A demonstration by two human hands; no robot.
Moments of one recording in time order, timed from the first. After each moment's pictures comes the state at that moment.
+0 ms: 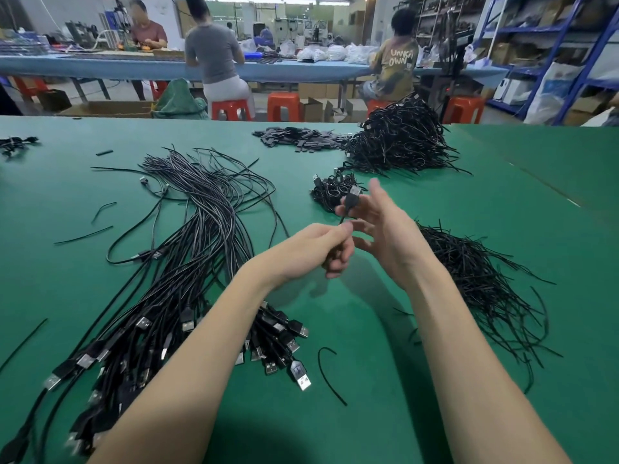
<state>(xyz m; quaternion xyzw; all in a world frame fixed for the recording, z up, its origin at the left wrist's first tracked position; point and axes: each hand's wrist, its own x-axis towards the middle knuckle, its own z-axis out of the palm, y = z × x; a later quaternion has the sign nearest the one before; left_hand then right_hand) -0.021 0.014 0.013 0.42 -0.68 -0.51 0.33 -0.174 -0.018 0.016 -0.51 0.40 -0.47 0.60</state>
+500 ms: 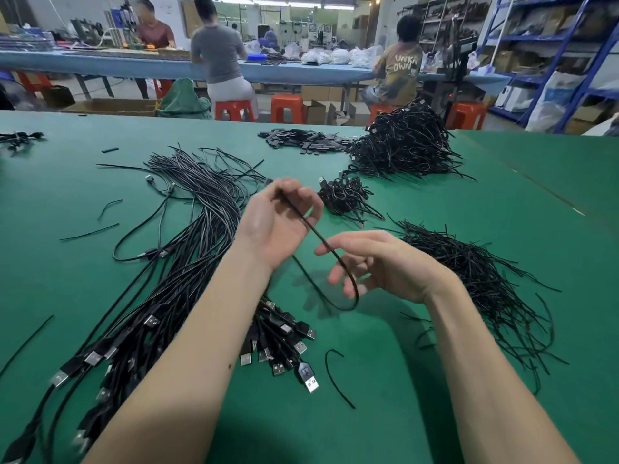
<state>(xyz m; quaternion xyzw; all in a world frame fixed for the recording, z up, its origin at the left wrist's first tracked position) 0.011 0.005 0.038 0.16 -0.19 -0.72 0.65 -0.188 -0.004 0.012 -0.65 0.29 -0.21 0.66</state>
